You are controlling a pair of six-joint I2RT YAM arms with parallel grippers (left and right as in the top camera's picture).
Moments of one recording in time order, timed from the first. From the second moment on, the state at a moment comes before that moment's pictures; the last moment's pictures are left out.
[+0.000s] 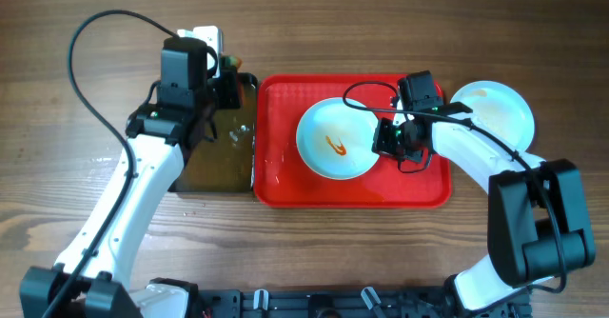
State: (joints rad) left arm -0.20 1.43 1.06 -0.36 0.04 -0.24; right arm 0.22 1.76 0.95 -0.54 -0.26 0.49
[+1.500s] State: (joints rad) left arm -0.20 1.30 1.06 -0.49 0.10 -0.37; right arm 0.25 1.76 0.95 -0.54 -0.28 0.50
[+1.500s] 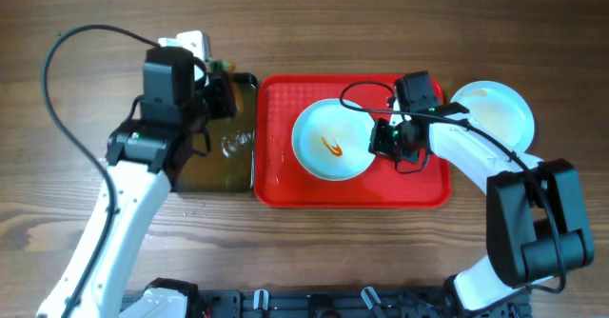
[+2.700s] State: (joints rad) left arm -0.46 1.92 1.09 -0.24 0.29 -0.55; right arm 0.27 1.76 0.95 -0.53 -0.28 0.50
